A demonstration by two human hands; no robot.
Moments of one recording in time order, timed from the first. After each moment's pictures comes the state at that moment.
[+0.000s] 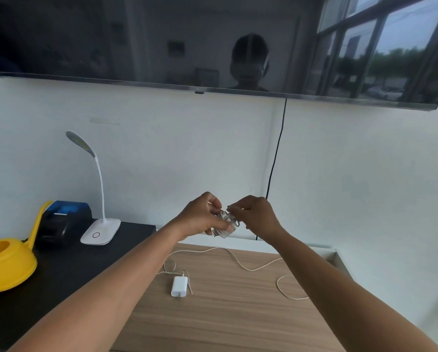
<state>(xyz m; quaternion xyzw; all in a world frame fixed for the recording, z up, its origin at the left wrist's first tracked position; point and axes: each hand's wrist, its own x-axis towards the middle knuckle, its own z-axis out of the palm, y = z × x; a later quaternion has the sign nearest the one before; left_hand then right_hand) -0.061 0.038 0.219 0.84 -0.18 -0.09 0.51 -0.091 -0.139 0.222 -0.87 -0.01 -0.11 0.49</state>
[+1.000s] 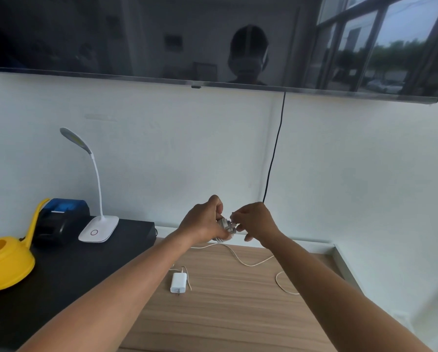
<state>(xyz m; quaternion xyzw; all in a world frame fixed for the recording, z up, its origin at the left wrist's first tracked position) -0.067 0.021 0.200 0.92 -0.19 0.01 0.34 -0.092 -0.140 0.209 -0.86 0.08 -0.03 0.50</state>
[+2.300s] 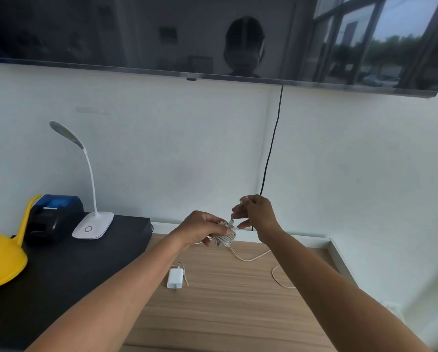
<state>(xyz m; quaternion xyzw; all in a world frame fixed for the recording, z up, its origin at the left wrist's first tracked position) -0.058 0.023 0.169 0.79 -0.12 -0.19 0.57 -0.080 -0.148 0.196 -0.73 0.12 -0.07 0.67</state>
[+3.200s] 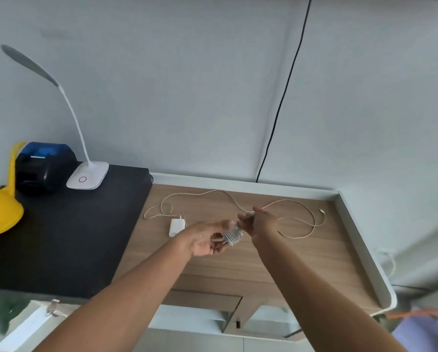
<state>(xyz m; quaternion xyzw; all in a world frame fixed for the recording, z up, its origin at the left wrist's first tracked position) -0.081 0.008 0.033 0.58 0.10 -0.45 0.67 -0.092 -0.152 0.044 -0.47 0.39 -0.05 0.79</state>
